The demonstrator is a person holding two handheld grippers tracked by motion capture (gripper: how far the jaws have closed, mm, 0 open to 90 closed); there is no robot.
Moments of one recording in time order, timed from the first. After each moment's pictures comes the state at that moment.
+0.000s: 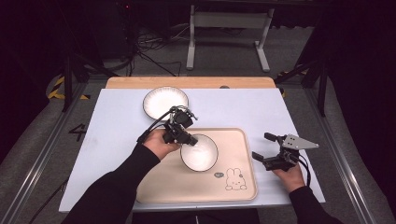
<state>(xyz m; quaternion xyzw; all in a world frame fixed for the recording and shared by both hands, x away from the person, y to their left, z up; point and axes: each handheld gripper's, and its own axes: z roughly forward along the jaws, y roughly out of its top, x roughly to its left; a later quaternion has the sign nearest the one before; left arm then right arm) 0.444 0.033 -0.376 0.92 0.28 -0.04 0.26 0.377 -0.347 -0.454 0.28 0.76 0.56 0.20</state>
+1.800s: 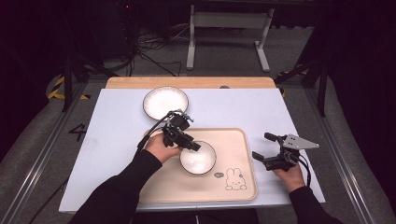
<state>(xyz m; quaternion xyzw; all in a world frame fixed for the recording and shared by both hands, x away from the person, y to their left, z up) 0.449 0.048 -0.399 0.90 0.28 -0.08 0.33 0.377 -0.348 -0.454 0.28 0.75 0.56 0.20</state>
